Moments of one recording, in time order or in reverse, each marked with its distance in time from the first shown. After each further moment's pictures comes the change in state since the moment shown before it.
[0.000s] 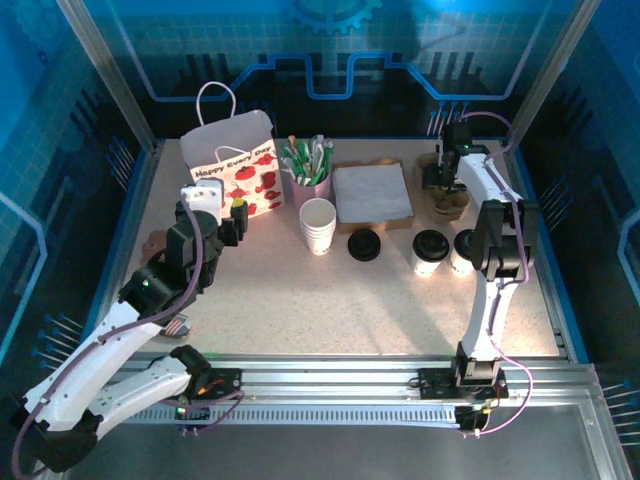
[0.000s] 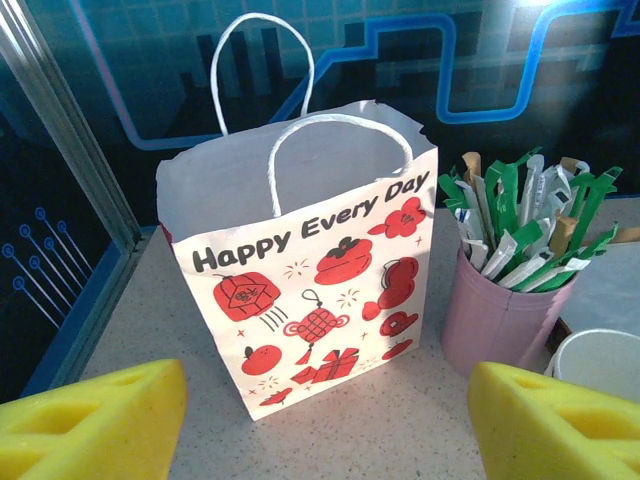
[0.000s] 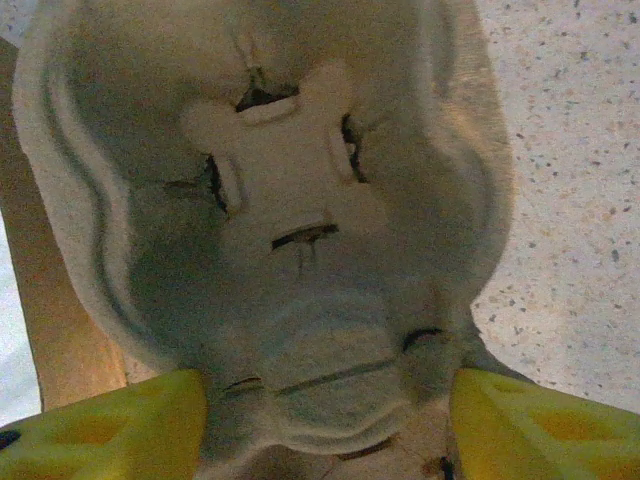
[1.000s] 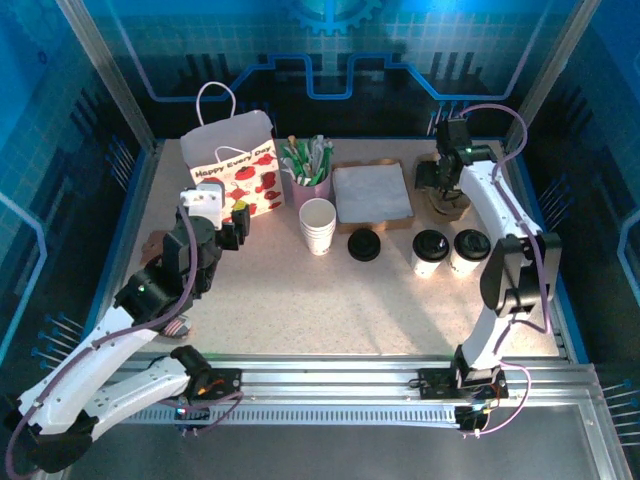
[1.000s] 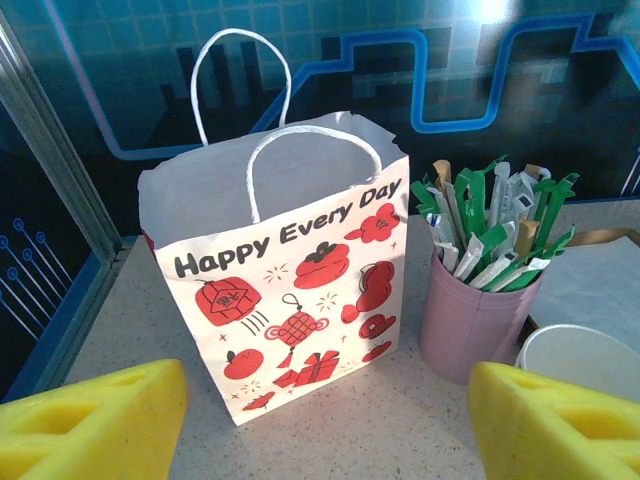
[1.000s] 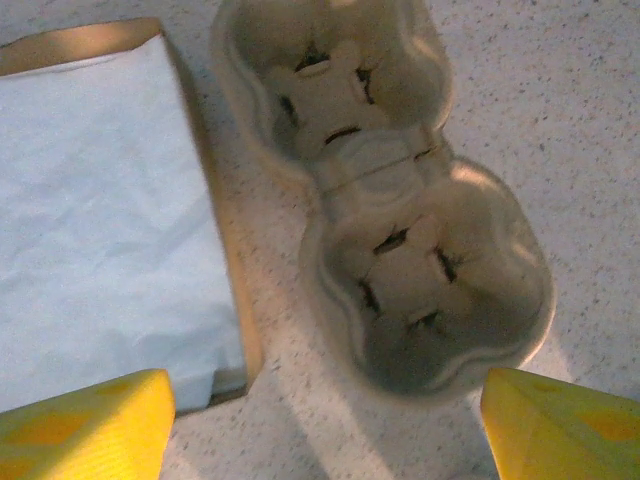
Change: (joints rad) left arm -0.048 -0.029 0.001 -0.006 -0.001 -0.001; right arm 0.100 -0.309 -0.129 -0.131 0.090 0.177
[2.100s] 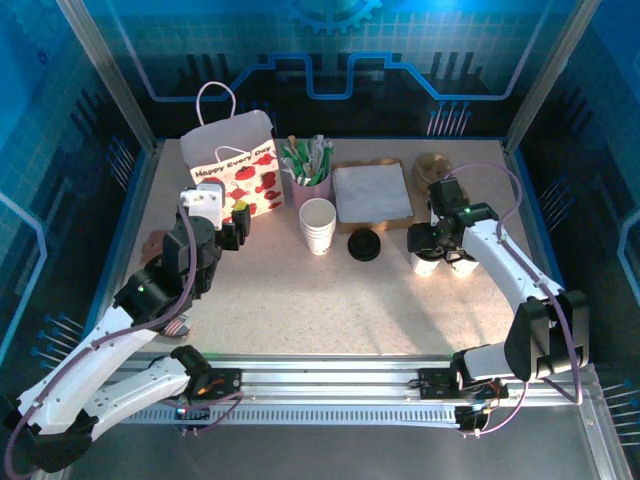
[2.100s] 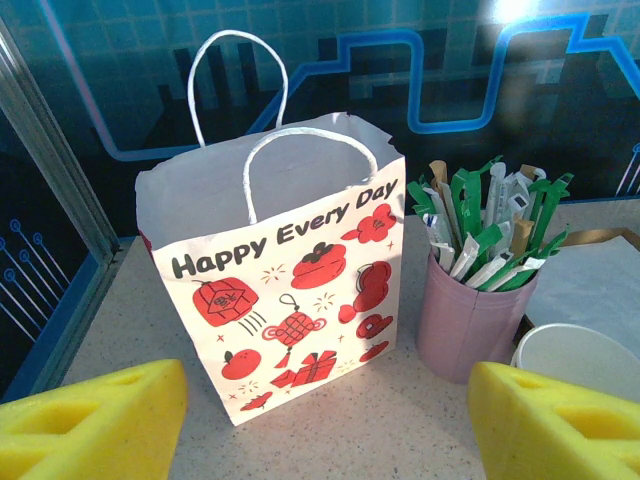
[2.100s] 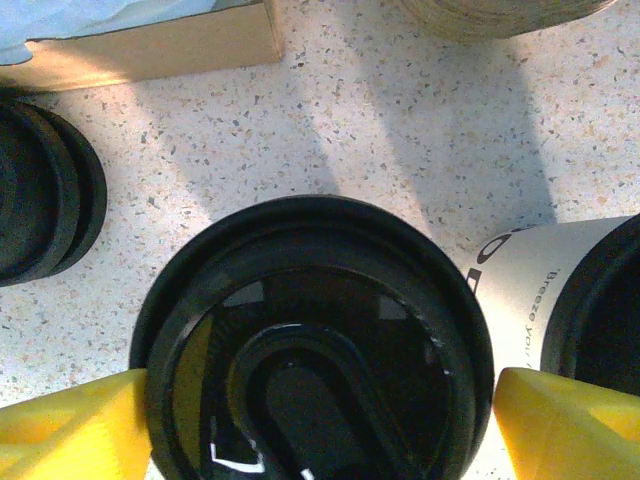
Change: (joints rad) left arm -0.005 -0.001 0.005 -0.006 0.002 -0.002; right arm 0.116 -0.431 -0.587 0.008 -0.060 0.009
